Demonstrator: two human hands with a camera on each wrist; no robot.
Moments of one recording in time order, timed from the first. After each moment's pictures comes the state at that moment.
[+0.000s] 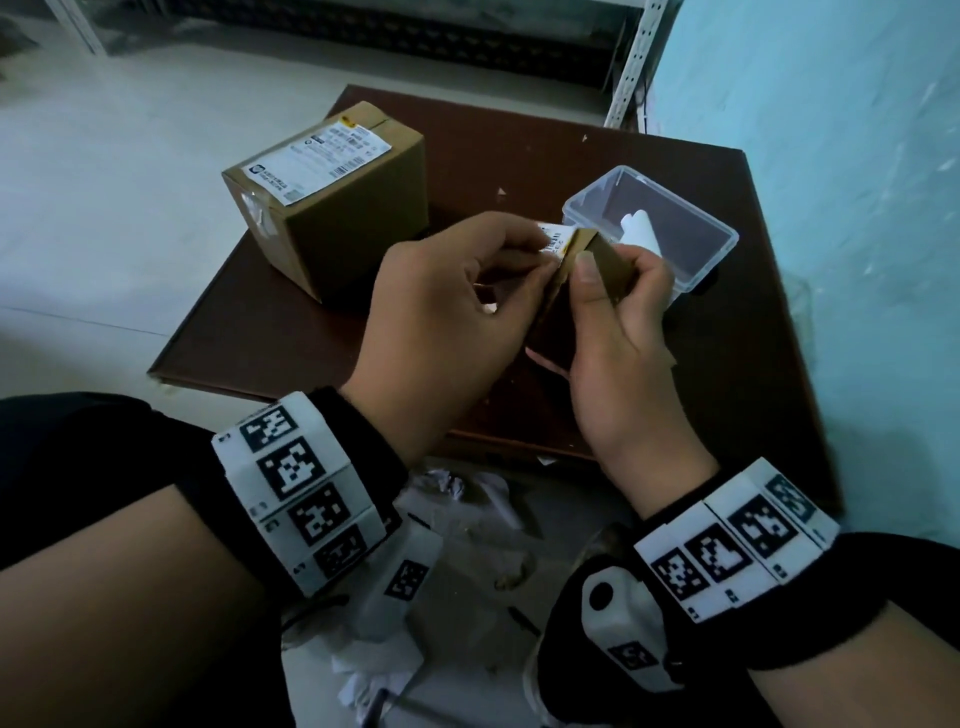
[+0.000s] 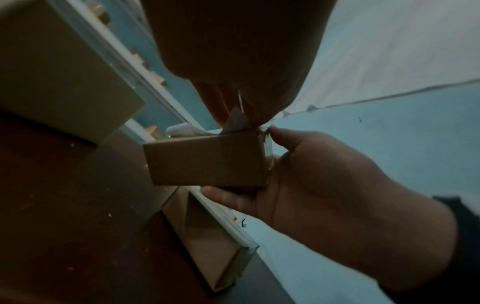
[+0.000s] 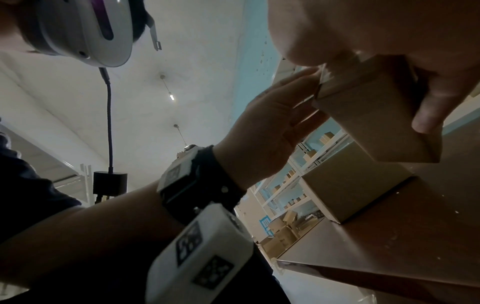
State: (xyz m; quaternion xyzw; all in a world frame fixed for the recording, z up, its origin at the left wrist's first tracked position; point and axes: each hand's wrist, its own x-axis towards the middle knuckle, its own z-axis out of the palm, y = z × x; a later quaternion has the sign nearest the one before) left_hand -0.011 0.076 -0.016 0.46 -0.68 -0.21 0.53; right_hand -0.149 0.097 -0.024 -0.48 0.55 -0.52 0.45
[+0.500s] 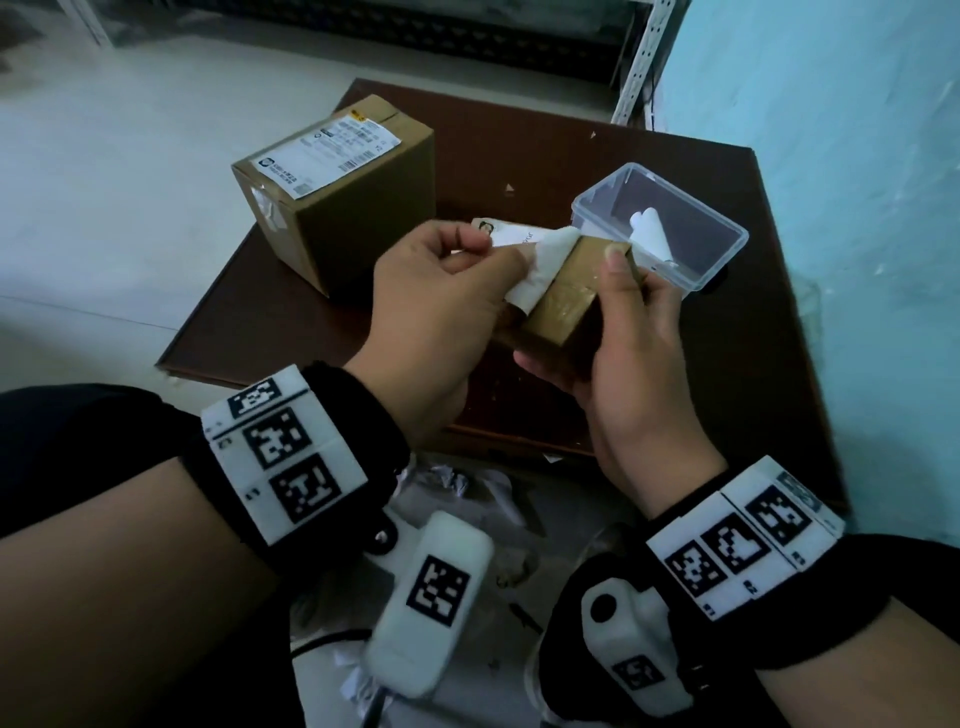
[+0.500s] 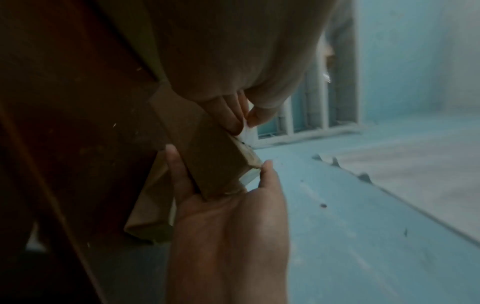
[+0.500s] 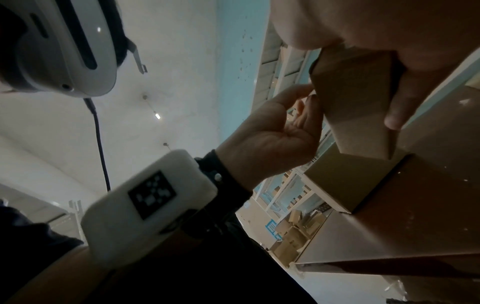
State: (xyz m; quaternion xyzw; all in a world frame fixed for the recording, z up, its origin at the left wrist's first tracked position) left_hand -0.016 0.070 -0.010 0.50 -0.34 -0.54 0.59; right_hand -0.146 0.096 -0.023 -0.33 0.55 -0.55 0.54
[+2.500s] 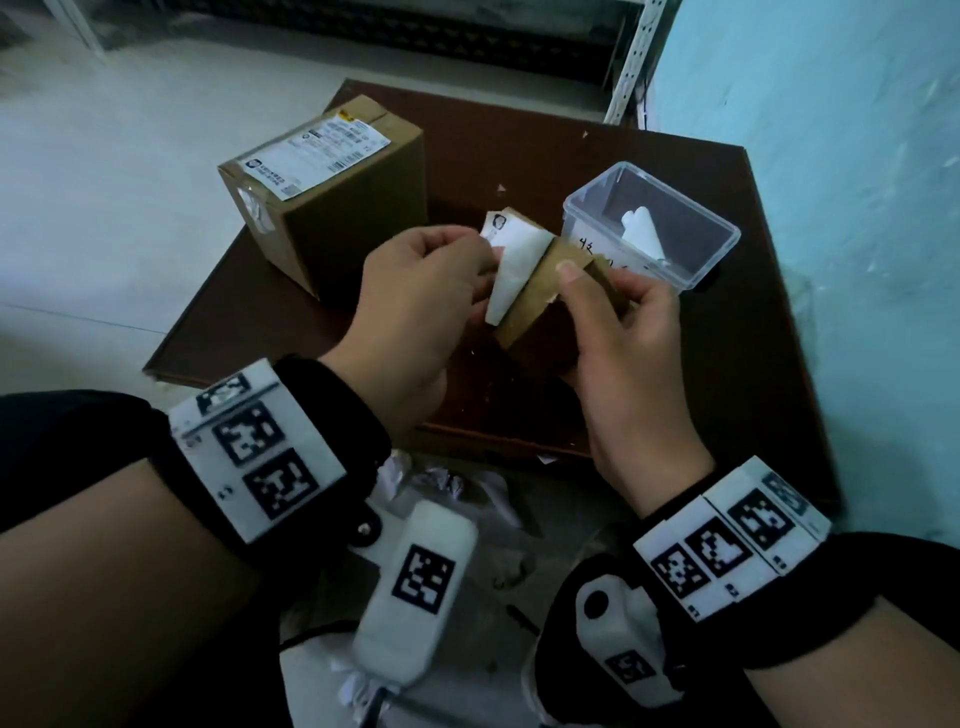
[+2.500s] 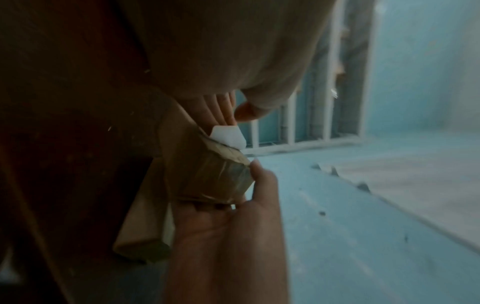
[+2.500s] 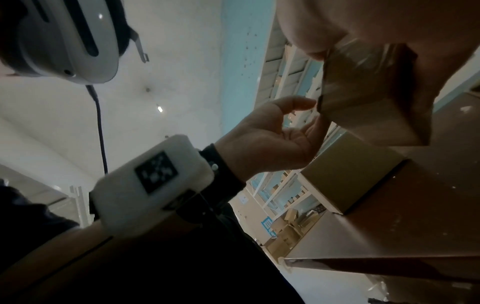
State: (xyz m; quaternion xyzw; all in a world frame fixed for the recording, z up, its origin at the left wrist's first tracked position) left_hand -0.015 0.062 -0.004 0.55 -0.29 -0.57 0.53; right_hand -0.152 0.094 -0.029 -0.36 0.56 -0.55 0.50
